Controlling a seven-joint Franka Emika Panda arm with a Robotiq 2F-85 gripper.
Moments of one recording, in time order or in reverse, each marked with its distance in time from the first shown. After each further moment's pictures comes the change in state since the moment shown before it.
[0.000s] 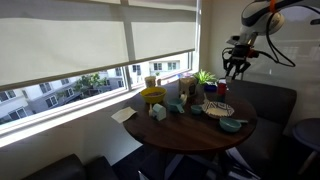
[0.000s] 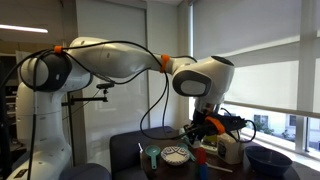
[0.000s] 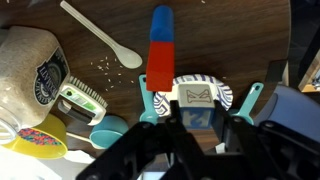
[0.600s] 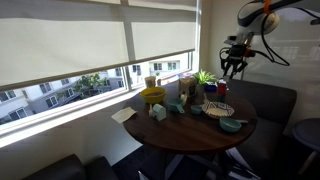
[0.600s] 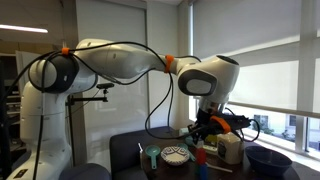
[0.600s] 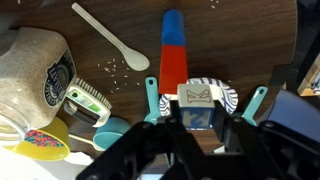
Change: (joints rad) arm -0.004 0.056 0.003 0.071 -0.002 -0.025 -0.012
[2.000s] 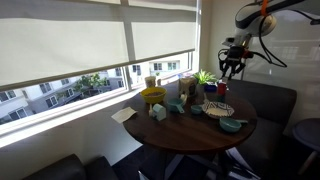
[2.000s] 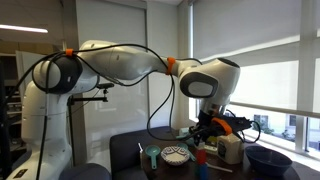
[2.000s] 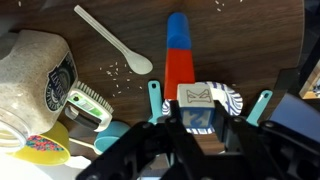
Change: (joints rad) arm -0.007 0.021 0.015 0.008 -0.004 0.017 0.002
